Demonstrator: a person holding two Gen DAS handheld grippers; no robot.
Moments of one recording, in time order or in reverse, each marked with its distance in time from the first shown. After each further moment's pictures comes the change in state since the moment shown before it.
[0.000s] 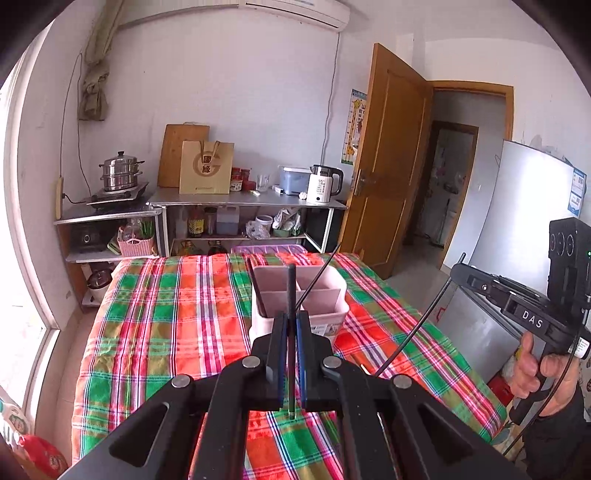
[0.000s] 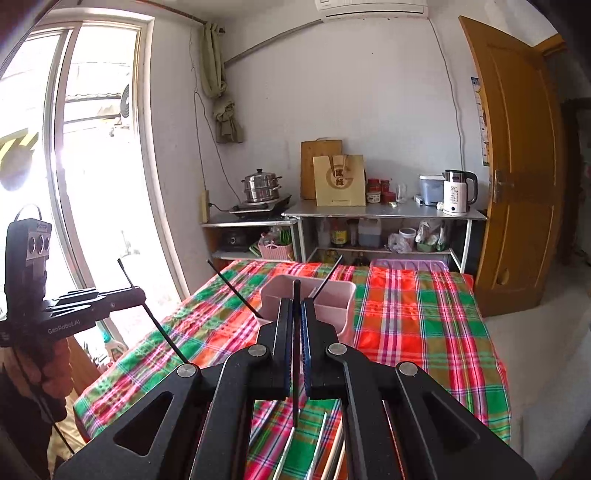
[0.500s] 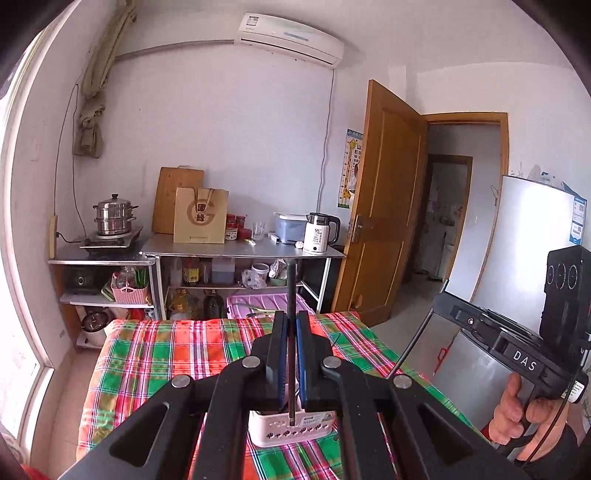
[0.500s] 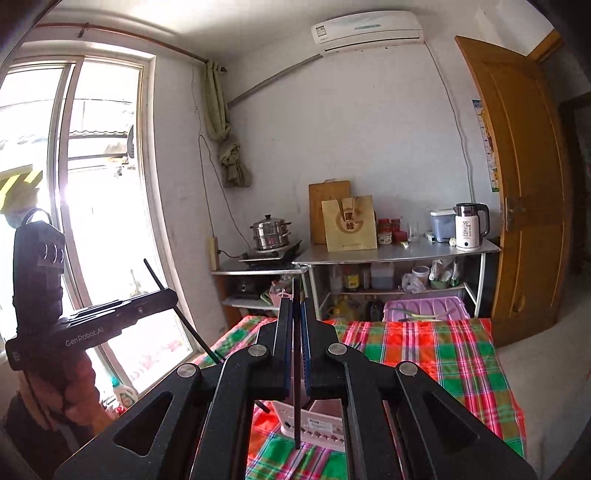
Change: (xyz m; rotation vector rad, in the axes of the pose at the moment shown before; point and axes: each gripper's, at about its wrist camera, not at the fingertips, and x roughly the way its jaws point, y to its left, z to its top) left arm 0.026 -0.004 0.087 0.015 -0.153 -0.004; right arm 0.029 0.000 0.063 0.030 -0.154 0.043
